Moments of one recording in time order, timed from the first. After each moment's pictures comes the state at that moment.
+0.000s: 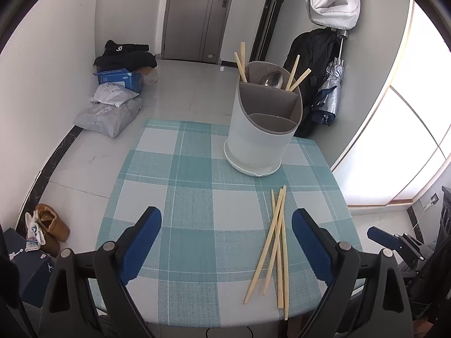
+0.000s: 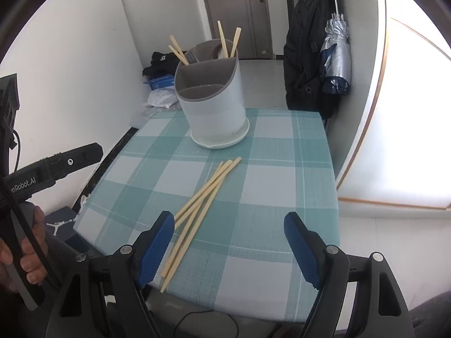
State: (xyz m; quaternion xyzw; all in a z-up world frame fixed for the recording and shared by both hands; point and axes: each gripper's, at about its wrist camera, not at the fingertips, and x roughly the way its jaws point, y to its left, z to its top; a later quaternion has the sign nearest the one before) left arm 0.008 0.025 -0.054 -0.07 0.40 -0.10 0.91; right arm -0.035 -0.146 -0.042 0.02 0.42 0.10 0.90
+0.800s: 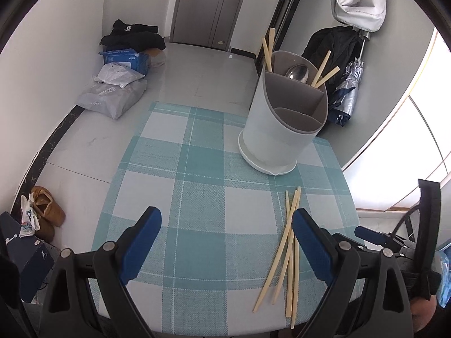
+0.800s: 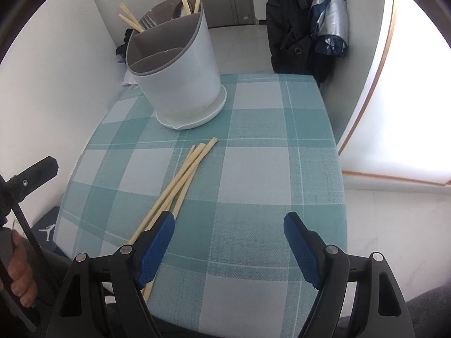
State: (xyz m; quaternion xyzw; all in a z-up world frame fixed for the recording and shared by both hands) left arm 0.034 0.044 -0.065 -0.10 0.44 -0.08 0.89; right arm 0.031 -0.151 -0.076 0.05 0.52 0.07 0.85
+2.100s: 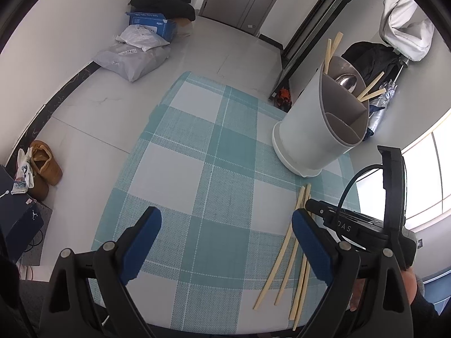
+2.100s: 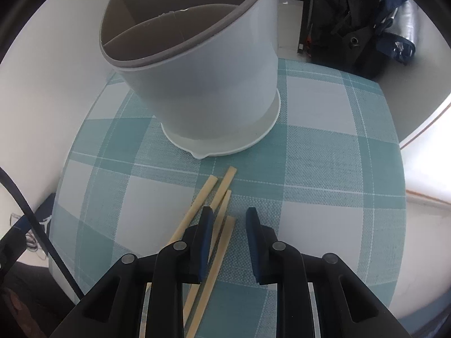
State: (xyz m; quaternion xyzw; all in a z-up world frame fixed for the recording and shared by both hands) left arm 0.051 0.083 -0.086 -0.18 0.49 -0.04 0.85; right arm 0.116 -0.095 -0.109 0.02 0.58 0.09 0.81
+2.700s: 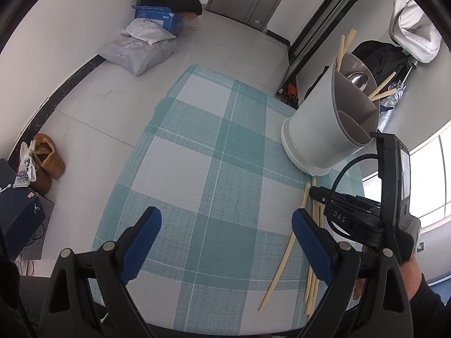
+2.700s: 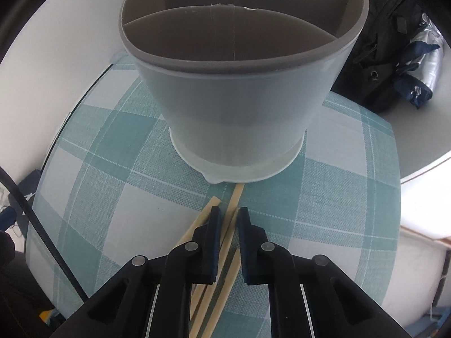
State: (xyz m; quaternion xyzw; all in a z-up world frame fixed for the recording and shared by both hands) left arm 0.055 0.086 -0.094 -0.18 0.51 -0.03 0.84; right arm 0.125 -0.047 -0.106 -0.08 0.57 0.10 0.82
